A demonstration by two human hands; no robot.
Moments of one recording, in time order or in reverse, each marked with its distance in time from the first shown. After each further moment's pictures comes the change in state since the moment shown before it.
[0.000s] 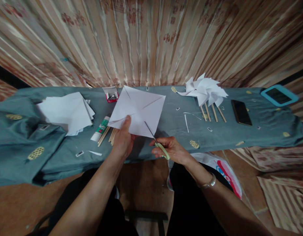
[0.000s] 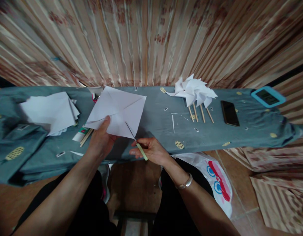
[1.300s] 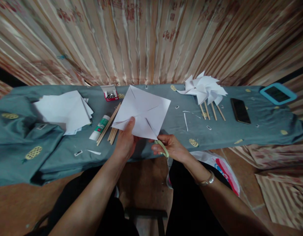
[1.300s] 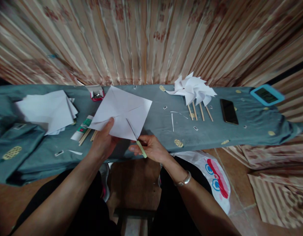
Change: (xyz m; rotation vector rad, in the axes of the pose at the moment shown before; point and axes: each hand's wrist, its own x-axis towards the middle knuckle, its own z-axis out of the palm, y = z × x) left_hand -0.009 -0.006 0.002 0.040 -0.035 -0.072; right_hand 0.001 -0.005 0.001 -0.039 0.004 -0.042
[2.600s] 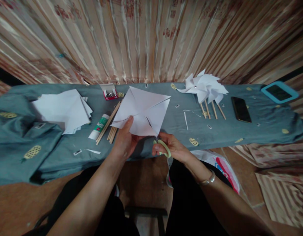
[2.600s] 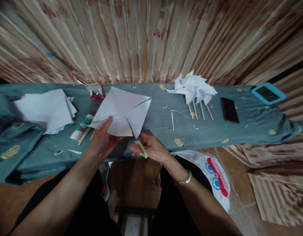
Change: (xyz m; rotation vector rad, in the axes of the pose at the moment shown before) left_hand 0.000 0.005 0.000 -0.047 -0.002 -0.117; right_hand -0.006 -0.002 -0.003 -0.074 -0.082 -0.042
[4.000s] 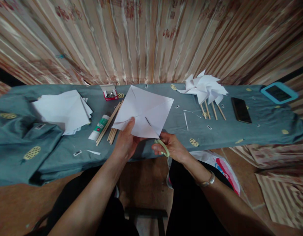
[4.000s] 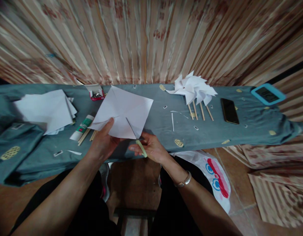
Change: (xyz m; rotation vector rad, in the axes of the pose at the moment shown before) left_hand -0.001 -0.004 -0.002 0.031 -0.052 0.009; right_hand 0.005 0.001 0.004 0.050 0.098 0.005
